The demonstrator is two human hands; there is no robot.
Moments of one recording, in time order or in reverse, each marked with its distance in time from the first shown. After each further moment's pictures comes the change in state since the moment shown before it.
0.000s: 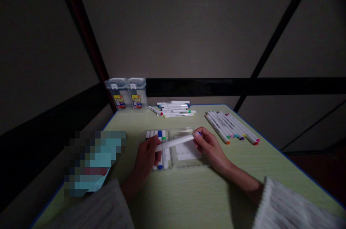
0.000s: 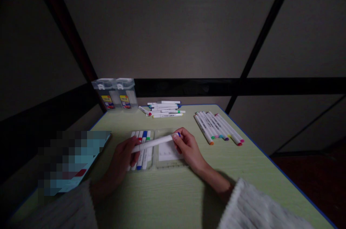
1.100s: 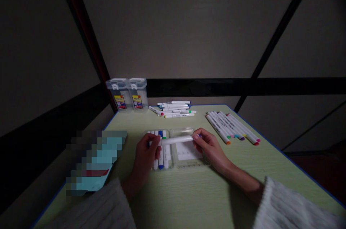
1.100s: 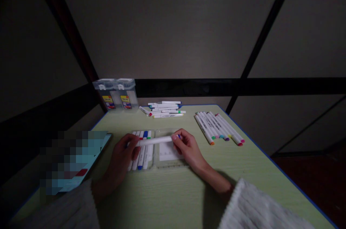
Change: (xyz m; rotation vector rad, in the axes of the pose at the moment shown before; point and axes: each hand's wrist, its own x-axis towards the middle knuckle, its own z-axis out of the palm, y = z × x) left_hand 0.004 0.000 -0.001 -0.078 0.066 0.056; right_hand 0.001 -0.001 0.001 -0.024 -0.019 0.021
